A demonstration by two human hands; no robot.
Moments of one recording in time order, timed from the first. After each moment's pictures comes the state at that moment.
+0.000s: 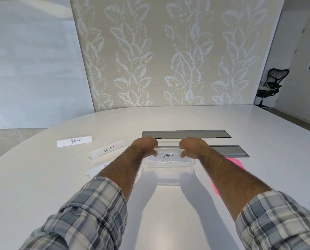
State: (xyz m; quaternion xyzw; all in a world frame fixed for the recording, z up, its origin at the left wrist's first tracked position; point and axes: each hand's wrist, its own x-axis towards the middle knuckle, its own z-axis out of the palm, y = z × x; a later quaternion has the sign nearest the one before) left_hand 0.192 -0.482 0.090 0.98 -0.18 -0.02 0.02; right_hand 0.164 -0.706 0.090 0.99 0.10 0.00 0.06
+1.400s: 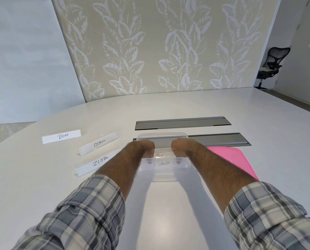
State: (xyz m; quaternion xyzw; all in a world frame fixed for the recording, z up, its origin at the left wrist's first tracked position) left_hand 0.232 -0.514 0.050 0.96 -0.19 -0.18 -0.06; right_hand 0.214 -0.694 0.045 0.98 0.14 -0.12 0.10
